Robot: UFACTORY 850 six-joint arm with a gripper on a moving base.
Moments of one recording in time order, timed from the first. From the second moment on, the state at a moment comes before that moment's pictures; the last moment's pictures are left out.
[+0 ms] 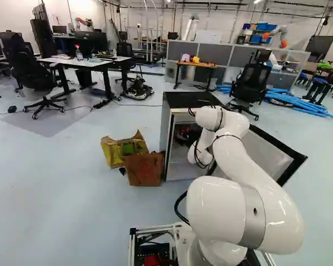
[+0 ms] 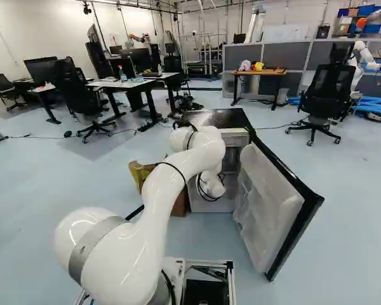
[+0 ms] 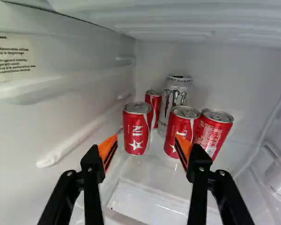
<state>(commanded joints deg) -21.1 -88.7 -94.0 -40.0 78.2 0.0</state>
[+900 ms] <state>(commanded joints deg) -21.0 -88.8 -94.2 -40.0 77.3 0.0</state>
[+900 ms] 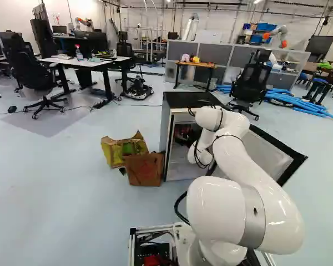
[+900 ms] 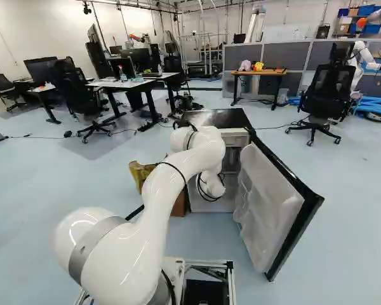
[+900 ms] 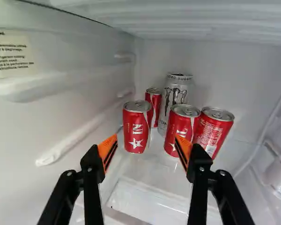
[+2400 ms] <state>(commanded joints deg) -18.6 -94.2 -104.5 -40.0 74.0 0.0</state>
